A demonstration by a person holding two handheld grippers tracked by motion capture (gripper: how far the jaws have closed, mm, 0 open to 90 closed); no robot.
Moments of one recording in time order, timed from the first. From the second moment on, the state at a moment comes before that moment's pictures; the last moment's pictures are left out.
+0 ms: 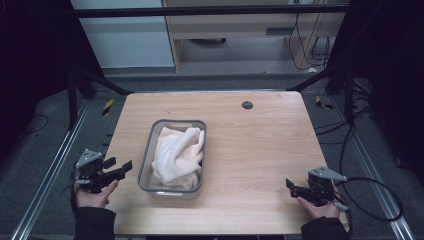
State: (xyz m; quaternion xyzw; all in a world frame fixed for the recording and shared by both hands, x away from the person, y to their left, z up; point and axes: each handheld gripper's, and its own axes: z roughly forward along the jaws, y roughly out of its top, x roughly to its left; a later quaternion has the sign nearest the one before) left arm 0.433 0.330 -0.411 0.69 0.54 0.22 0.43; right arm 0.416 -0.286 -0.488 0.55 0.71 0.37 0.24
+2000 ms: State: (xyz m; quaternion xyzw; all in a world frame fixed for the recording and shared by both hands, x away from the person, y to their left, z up) left arm 0.468 0.235 -0.323 0.81 0.43 0.17 0.36; right arm 0.418 -0.288 -0.486 0.55 0.71 0.36 0.25
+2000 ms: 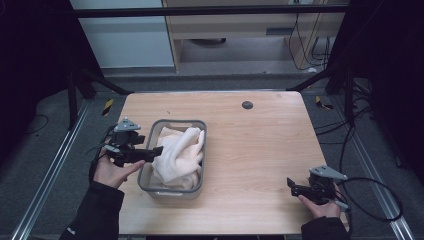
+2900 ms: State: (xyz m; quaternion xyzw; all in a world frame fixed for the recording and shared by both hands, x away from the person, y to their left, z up) left arm 0.488 0.192 -0.338 0.85 0.40 0.14 0.30; right arm 0.420 -0.287 -0.488 0.54 0.72 0.35 0.25
